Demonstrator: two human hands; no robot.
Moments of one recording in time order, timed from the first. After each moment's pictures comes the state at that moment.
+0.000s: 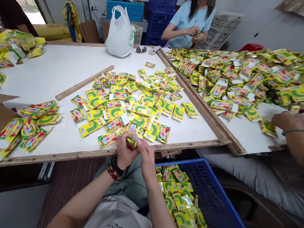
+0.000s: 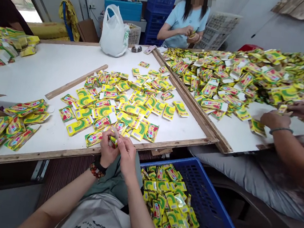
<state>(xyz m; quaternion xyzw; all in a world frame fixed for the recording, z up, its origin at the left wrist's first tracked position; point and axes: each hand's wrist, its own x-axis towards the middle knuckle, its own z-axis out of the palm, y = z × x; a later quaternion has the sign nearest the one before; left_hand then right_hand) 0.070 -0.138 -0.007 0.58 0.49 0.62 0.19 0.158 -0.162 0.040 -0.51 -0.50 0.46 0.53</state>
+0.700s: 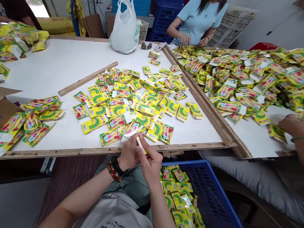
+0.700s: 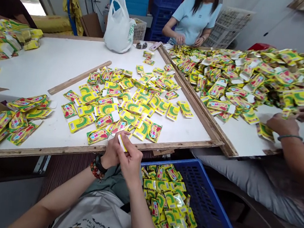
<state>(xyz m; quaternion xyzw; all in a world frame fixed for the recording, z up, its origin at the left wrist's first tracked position) 0.069 -0.144 -0.005 0.73 0.45 0.47 0.22 0.165 -0.172 0.036 -0.54 -0.56 0.37 0.51</state>
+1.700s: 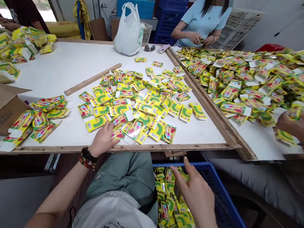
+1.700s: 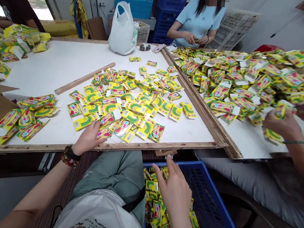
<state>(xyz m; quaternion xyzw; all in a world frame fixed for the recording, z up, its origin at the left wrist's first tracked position) -0.042 -0.130 0.018 0.76 0.62 0.16 0.12 0.278 -0.221 0.045 -0.74 -0.65 0.08 0.18</state>
